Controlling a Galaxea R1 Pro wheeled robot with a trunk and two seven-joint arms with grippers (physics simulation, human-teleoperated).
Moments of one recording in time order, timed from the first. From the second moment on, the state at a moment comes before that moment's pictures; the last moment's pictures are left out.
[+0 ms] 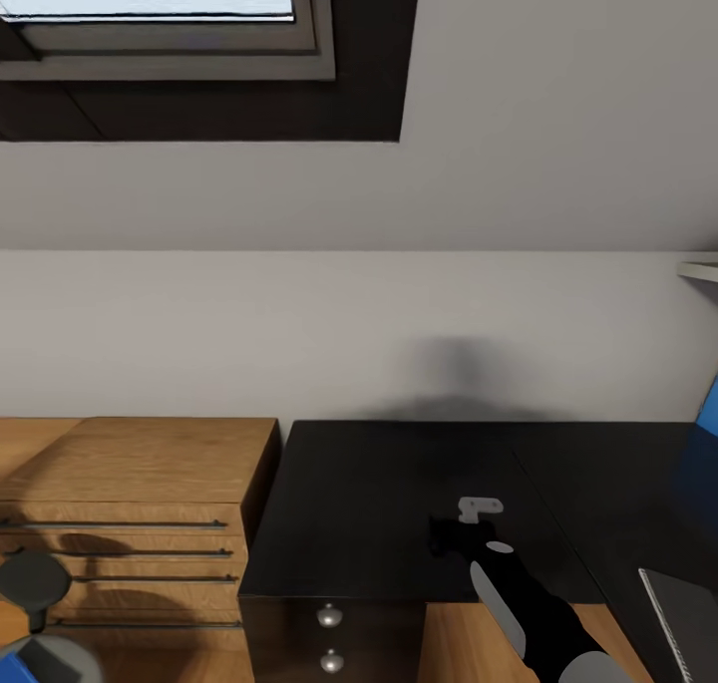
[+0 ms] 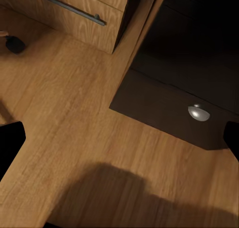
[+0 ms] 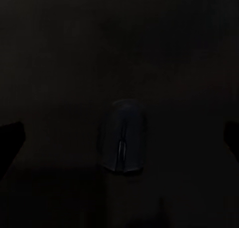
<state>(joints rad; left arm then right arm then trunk) -0.18 -0.01 -0.02 -0.18 0.44 -0.37 -0.04 -0.48 -0.05 0.31 -0.80 -0.35 0.26 -0.18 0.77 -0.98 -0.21</state>
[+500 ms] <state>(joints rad) -0.18 -0.01 -0.02 -0.18 0.44 -0.37 -0.04 -0.48 -0.05 0.31 -0.78 -0.35 0.26 -0.19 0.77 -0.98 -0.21</state>
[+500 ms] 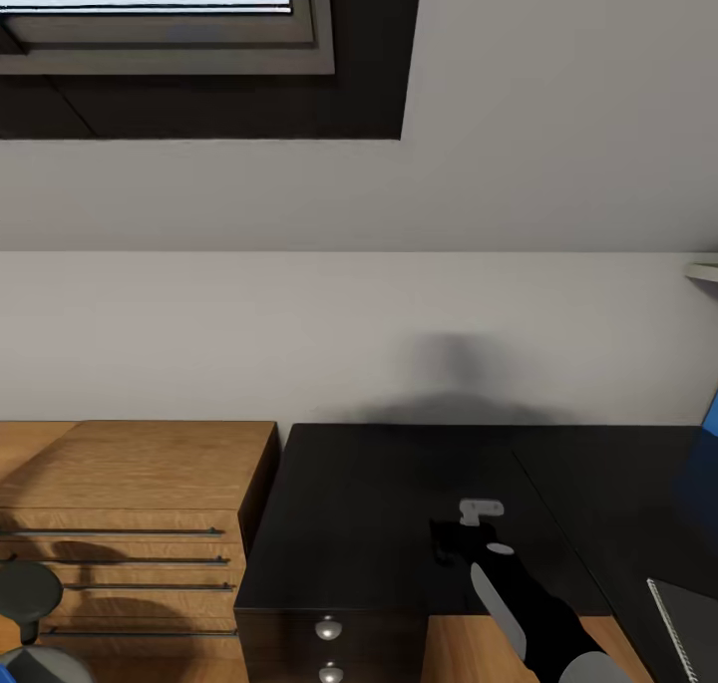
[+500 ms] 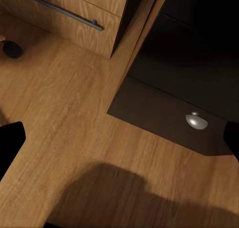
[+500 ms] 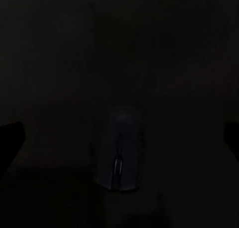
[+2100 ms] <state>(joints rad) -0.18 -0.01 -0.02 -0.18 0.44 -0.37 -0.04 -0.48 -0.04 0.31 -0.72 -0.35 0.24 -0.19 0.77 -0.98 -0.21</state>
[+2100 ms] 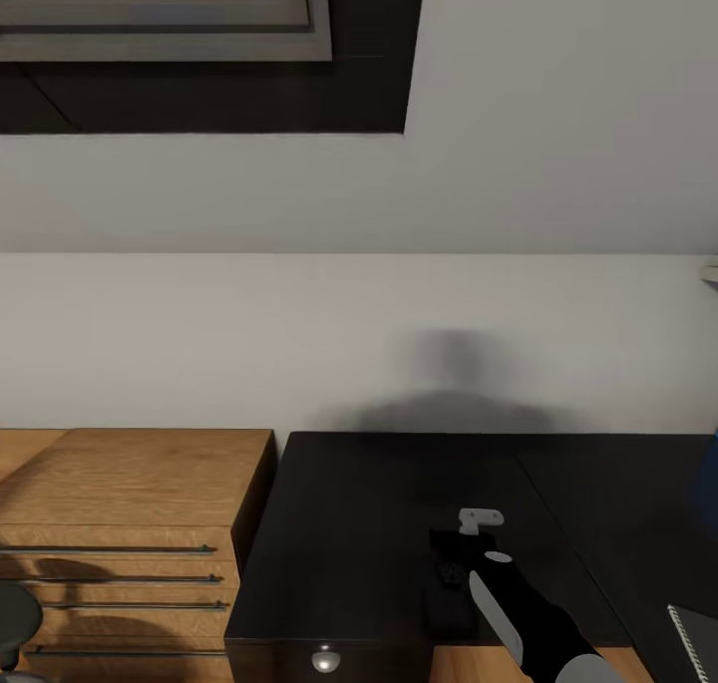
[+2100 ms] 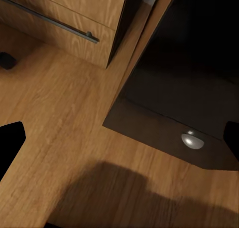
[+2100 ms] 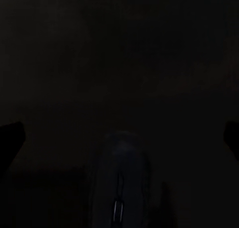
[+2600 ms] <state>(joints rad) -0.18 -0.01 -0.02 -0.18 0.44 -0.37 -0.04 -0.48 -0.04 0.31 -0.72 -0.35 0.24 -0.19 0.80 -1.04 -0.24</state>
